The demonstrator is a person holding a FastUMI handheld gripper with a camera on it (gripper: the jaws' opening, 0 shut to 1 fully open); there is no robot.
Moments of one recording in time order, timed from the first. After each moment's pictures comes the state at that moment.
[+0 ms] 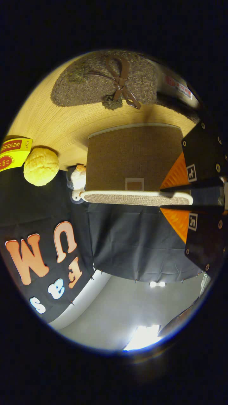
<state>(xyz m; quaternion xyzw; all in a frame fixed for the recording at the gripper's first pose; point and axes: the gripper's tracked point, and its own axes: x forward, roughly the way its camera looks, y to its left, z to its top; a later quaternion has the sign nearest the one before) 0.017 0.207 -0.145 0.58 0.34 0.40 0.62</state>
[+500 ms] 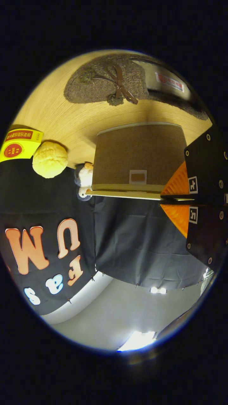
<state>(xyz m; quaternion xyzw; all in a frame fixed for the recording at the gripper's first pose) 0.004 0.213 -0.113 0.57 0.31 0.39 0.66</state>
